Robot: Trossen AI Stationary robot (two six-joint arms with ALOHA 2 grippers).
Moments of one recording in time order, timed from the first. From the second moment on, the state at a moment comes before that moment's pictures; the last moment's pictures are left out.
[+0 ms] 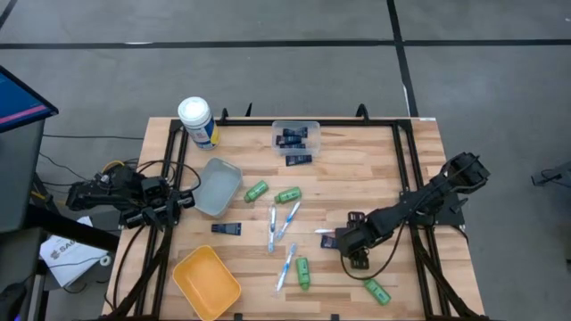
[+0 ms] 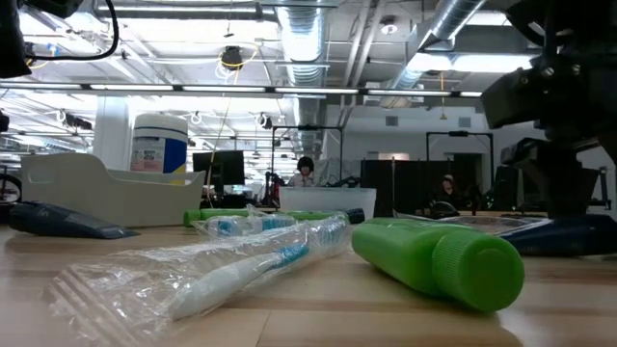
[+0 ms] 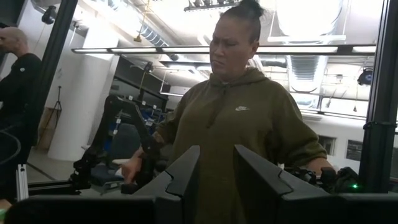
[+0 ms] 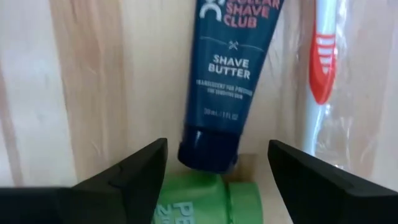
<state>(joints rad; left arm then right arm) -0.01 0.00 0.01 0.72 0.82 -0.82 0.50 1.61 0.82 -0.58 0.03 0.52</state>
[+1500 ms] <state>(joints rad) -0.01 0.00 0.01 0.72 0.82 -0.82 -0.41 1.56 1.23 -0.64 0.22 0.09</state>
